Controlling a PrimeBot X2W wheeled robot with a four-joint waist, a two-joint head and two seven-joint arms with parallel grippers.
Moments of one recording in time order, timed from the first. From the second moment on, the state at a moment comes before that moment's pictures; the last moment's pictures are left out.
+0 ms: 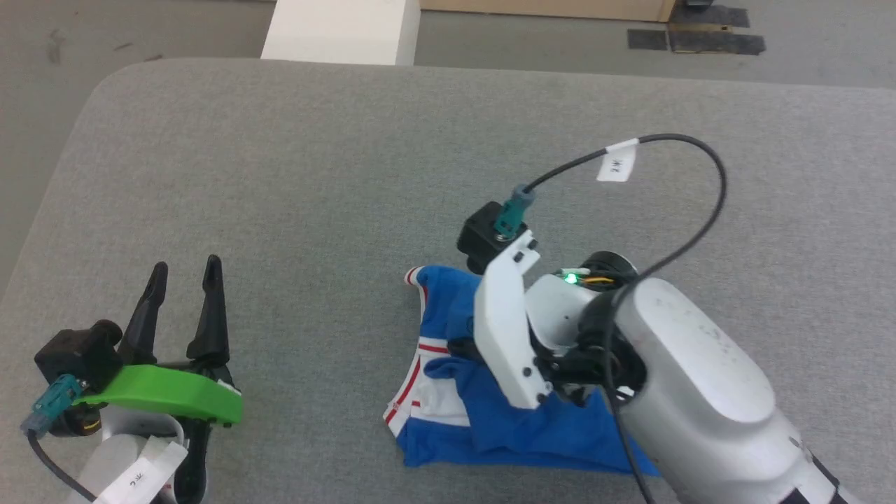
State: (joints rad) left arm -0.13 0.36 -0.15 0.10 -0.61 0.00 -0.26; right arm -0.62 -0.08 0.59 0.19 0.69 0.13 1.09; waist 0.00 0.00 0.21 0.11
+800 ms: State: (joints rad) left arm -0.17 0.32 -0.15 0.15 -0.60 -0.04 -0.26; right arm -0.76 -0.05 0.81 0.43 0.87 0.13 0.74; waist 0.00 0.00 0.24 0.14
